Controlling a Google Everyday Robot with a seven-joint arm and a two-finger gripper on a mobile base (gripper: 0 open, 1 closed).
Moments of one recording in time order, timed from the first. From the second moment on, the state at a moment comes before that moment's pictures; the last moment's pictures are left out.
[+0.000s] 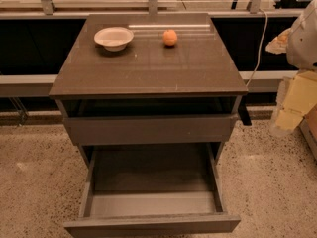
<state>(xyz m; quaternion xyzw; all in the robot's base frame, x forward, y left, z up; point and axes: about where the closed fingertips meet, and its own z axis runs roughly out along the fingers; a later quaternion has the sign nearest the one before) 0.438 -0.217 0.977 -0.60 0.78 -0.03 0.16</state>
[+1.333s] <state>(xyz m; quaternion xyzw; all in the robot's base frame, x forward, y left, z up) 0.435 -0.127 0.793 -0.75 0.64 0.03 0.18</state>
